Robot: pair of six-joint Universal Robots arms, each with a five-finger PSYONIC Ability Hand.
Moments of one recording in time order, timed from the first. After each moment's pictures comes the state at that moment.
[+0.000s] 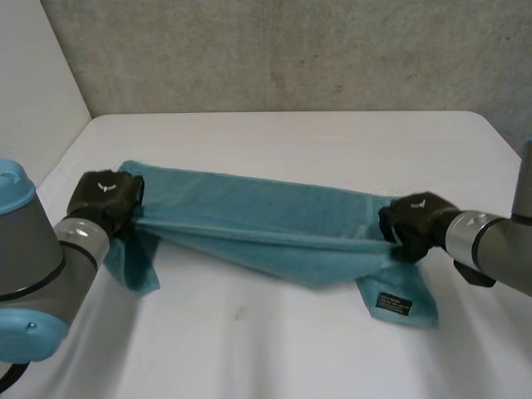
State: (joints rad) left arm 4.40 -1.84 -1.75 3.35 -1.64 3.49; right arm 1.79 -1.14 1.45 0.30 1.27 2.64; left_hand 1.16 1.21 1.21 1.22 1.02; right_hand 0.97 1.17 1.18 1.19 0.98
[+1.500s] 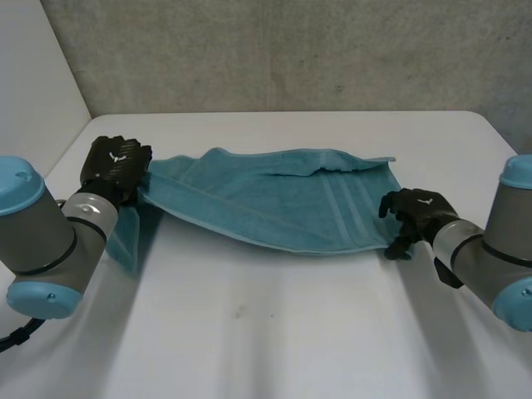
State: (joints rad) left arm 4.46 -1.98 -1.66 3.61 -1.49 3.61; right arm 1.80 -1.04 1.55 -0.09 1.37 2.98; left_hand 1.18 1.22 1.21 1.22 1.03; right_hand 0.48 0.55 0.54 0.54 0.37
